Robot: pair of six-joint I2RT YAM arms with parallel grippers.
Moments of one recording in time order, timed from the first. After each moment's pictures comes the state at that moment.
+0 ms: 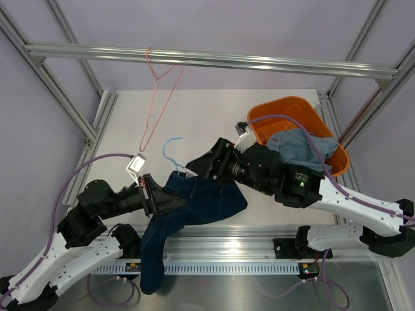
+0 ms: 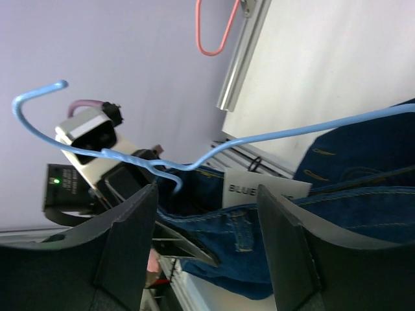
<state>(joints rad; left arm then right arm) -0.84 0.36 0.76 -0.43 0.41 -0.87 1.23 1.16 1.34 -0.46 0.28 1.13</state>
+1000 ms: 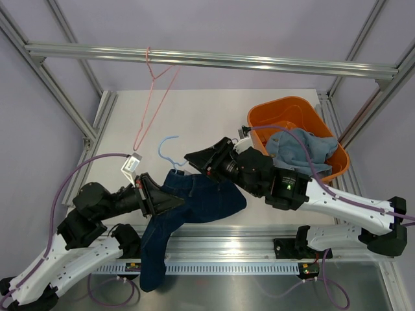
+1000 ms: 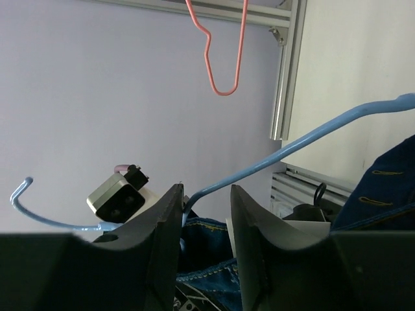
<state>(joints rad) -0.84 0.35 0.74 -0.33 0.44 -0.87 1.23 1.16 1.22 -0.24 0.39 1.41</state>
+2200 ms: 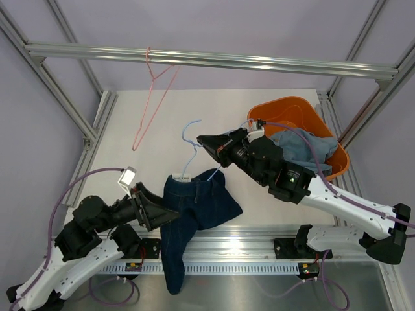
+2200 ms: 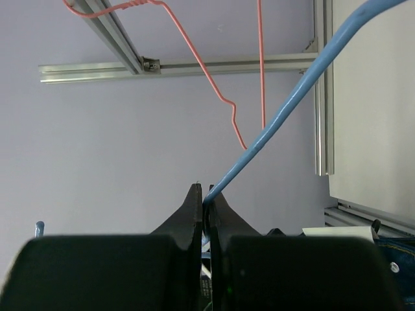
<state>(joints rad) -0.84 0.13 0.64 -0.51 0.34 -0.88 1.08 1.14 1.16 -0.10 0.36 1.58</state>
